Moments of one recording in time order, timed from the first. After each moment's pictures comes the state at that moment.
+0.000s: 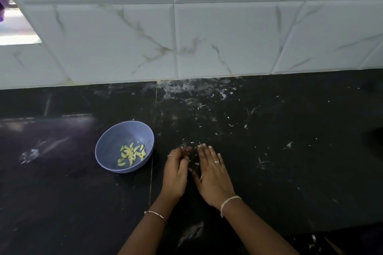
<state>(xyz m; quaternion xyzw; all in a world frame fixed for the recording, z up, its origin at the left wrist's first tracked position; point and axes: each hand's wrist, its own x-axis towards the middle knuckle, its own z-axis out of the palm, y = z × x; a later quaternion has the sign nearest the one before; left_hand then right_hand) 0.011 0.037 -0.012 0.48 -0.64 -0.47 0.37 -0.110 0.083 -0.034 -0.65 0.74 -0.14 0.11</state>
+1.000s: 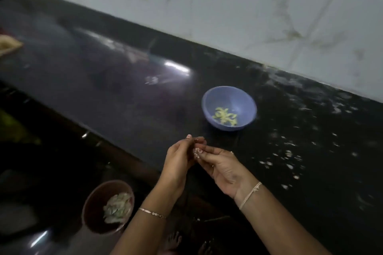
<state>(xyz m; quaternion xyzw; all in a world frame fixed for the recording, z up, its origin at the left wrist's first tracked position) 0.177 0.115 0.031 0.54 -0.19 -0.60 0.56 0.065 0.092 0.043 -0.19 0.46 -0.34 0.80</state>
